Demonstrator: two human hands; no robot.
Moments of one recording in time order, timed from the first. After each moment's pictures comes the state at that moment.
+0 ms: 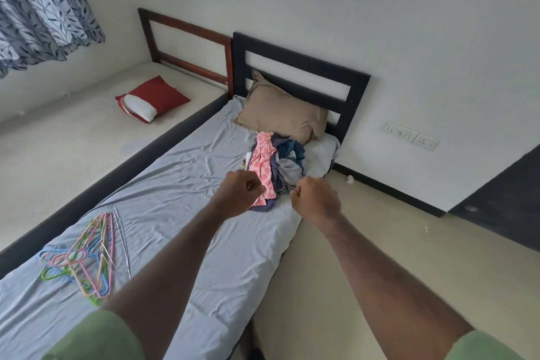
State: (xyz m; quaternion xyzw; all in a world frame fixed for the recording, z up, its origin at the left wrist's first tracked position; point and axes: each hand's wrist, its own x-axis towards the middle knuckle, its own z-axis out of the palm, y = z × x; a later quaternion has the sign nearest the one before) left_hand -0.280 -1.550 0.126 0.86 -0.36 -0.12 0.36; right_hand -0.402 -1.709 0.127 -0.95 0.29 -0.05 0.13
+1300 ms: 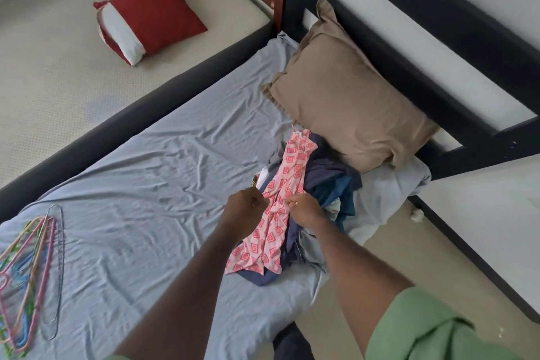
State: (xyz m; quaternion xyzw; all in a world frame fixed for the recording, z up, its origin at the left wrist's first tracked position) left_hand 0.159 -1.865 -0.128 0.89 0.01 -0.30 0.35; right_hand 0.132 -2.036 -0.206 -0.84 0.26 0.33 0.35
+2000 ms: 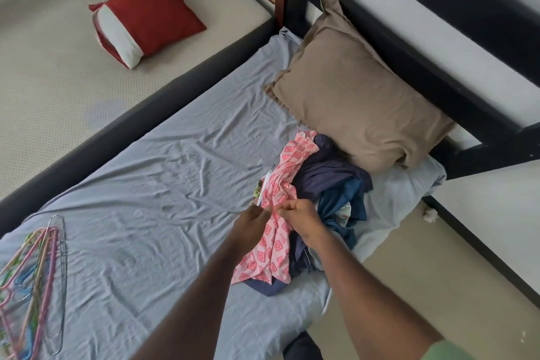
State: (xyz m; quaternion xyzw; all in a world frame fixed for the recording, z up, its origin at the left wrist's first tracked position) left_hand 0.161 -1.865 -0.162 0.81 0.11 -0.40 0.42; right_hand 0.139 -2.014 -0.243 -0.65 0.34 0.25 0.63
